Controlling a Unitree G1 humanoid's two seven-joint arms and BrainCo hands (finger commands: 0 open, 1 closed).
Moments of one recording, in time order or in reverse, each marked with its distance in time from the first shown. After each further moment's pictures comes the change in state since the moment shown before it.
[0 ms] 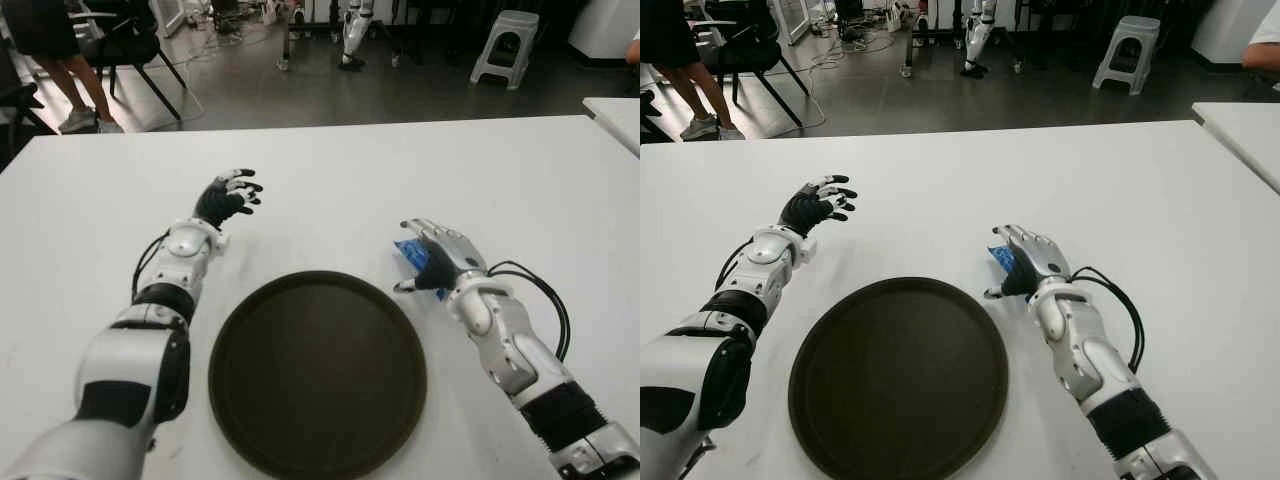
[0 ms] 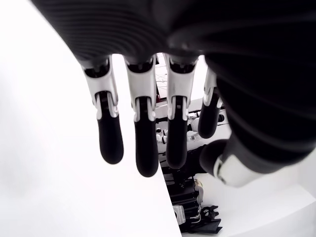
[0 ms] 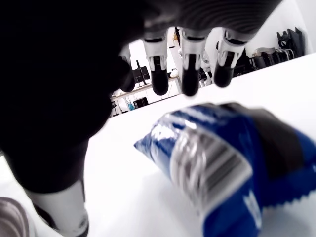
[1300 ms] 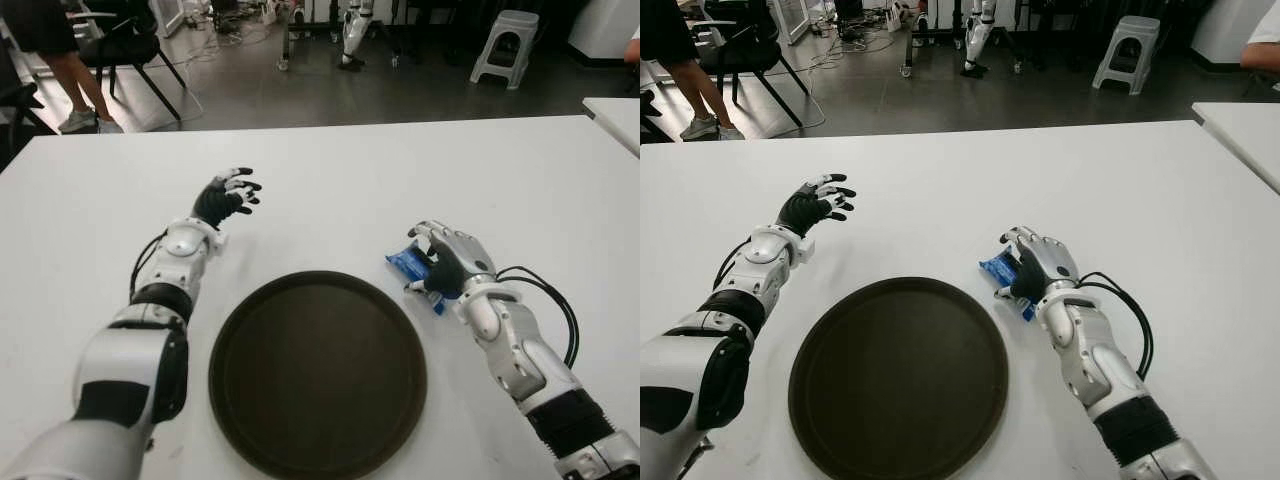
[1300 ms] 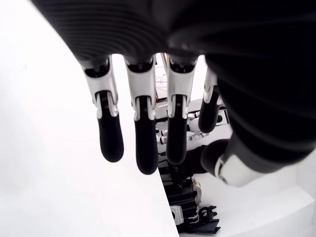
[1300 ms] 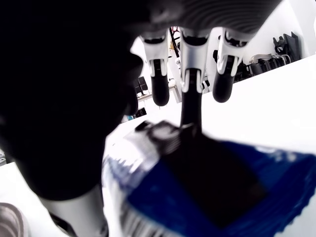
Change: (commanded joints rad) left arm 0.008 0.013 0.004 0.005 -0.002 -0.009 -0.026; right arm 0.032 -0.015 -0.046 0.025 0.022 -0.083 -0.047
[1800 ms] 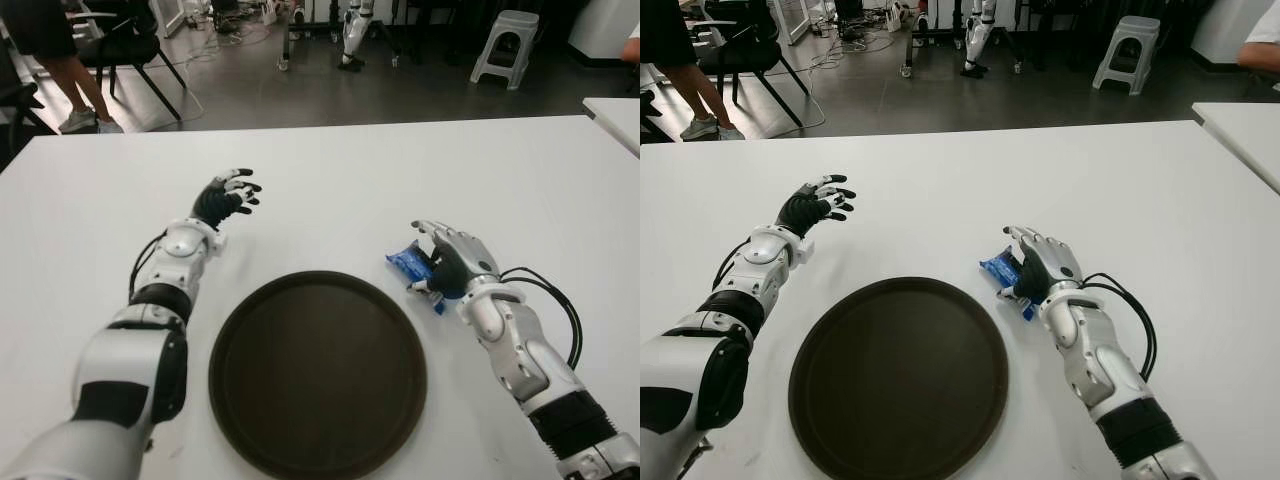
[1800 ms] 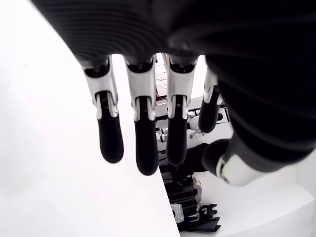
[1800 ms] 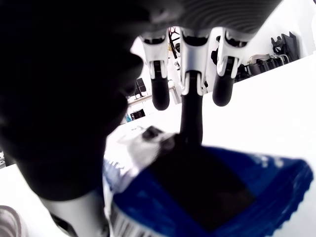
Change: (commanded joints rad) left arm 0.001 0.006 -0.001 0.001 0.002 0.000 -0.006; right arm 0.022 0.007 -0.026 -0.012 0.029 -0.007 0.010
